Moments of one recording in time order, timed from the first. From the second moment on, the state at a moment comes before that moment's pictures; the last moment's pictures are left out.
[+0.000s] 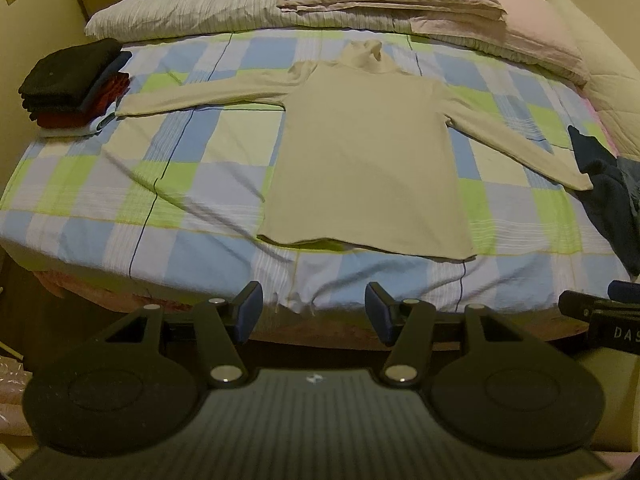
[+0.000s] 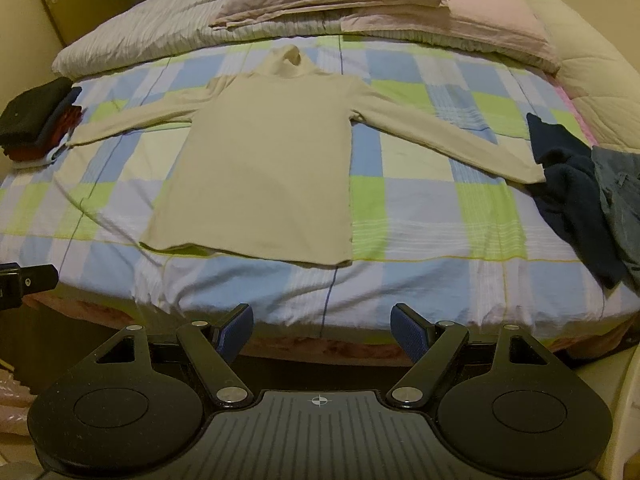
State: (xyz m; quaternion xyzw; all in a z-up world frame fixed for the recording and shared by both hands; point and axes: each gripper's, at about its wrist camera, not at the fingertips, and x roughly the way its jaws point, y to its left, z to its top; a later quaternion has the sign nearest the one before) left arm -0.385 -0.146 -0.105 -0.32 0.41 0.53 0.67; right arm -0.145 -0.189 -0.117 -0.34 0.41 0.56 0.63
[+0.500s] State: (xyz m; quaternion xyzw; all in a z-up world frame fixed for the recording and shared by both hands) left arm -0.380 -0.157 -0.100 -0.31 0.40 0.54 0.67; right arm -0.136 -0.197 -0.108 -0.33 0.40 0.58 0.63
